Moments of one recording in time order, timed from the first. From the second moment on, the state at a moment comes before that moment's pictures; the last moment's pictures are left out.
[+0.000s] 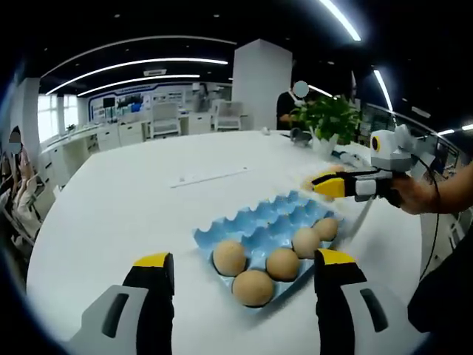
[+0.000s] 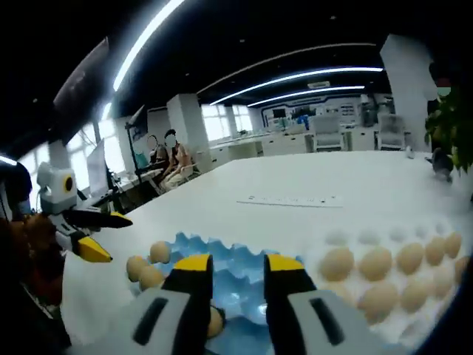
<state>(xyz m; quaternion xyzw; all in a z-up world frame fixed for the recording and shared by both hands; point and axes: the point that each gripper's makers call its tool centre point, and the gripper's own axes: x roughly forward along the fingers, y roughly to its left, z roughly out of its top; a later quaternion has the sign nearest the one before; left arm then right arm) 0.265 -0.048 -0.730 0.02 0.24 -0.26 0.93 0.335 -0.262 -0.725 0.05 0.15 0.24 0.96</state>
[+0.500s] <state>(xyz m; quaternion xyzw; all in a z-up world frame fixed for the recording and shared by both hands) 0.263 -0.047 -0.730 0.03 0.24 -0.26 0.93 0.338 -0.306 -0.764 -0.01 0.20 0.20 0.96</state>
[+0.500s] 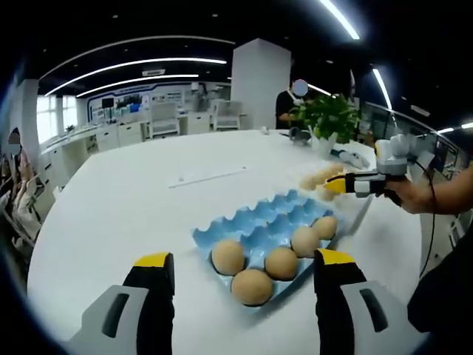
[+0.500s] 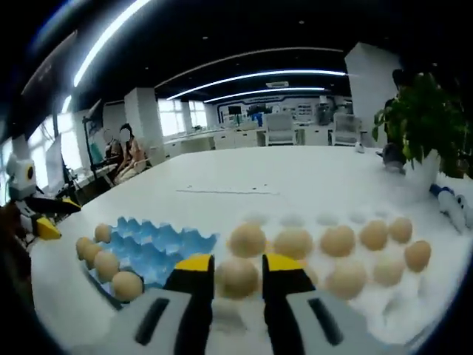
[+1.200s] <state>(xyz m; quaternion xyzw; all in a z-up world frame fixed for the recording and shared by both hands) 0.265 -0.051 -0.726 0.02 0.24 -0.26 0.93 0.341 -0.294 -0.785 -0.20 0.32 0.30 0.88</state>
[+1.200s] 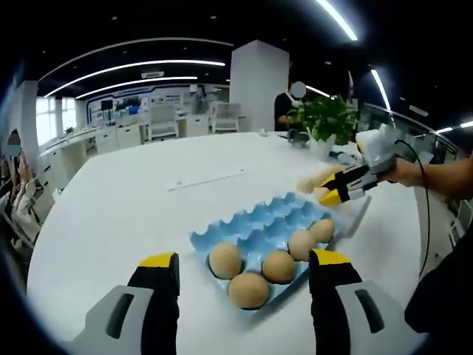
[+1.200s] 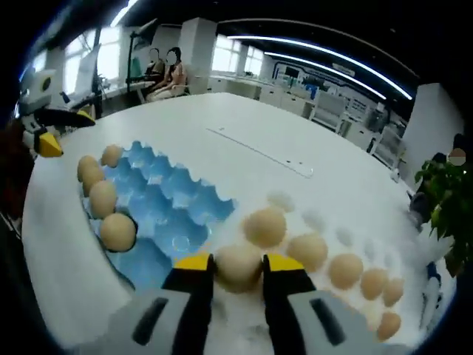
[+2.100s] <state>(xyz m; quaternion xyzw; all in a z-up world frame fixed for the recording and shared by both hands) 0.265 -0.046 -0.733 0.01 0.26 -0.25 0.93 0.340 -0.292 -0.785 -0.19 0.32 0.33 0.87</state>
